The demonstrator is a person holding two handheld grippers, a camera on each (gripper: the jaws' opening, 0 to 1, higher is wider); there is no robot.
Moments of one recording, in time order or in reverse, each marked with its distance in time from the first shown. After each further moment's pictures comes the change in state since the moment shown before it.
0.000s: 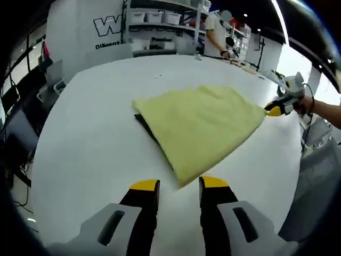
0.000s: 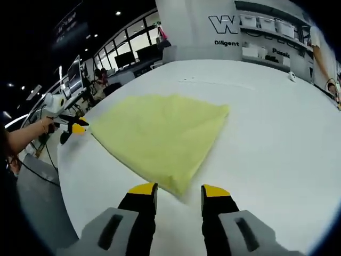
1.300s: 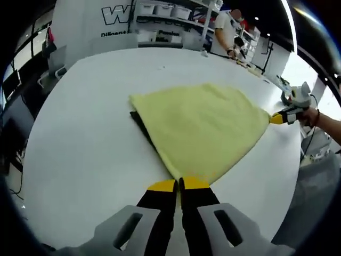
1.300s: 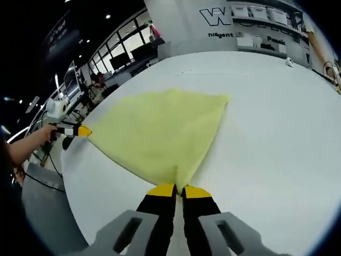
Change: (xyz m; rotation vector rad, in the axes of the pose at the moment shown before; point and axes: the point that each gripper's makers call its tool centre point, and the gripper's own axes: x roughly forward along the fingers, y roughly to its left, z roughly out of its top) left arm 0.009 -0.014 -0.015 -0.046 0.072 0.000; right arm 0.006 0.014 -0.017 0.071 0.045 0.022
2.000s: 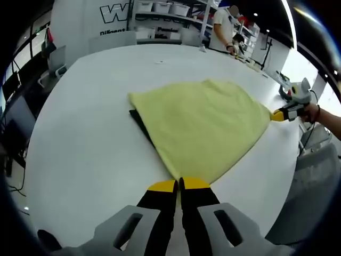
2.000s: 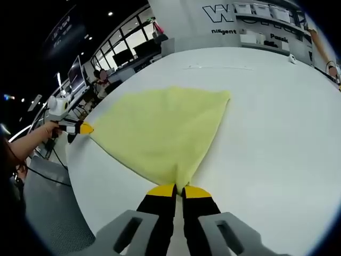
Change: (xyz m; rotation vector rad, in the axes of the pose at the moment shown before) left arm -0.016 -0.006 -0.023 0.024 0.030 0.015; right arm -0.011 0.015 -0.025 -0.003 0.032 0.026
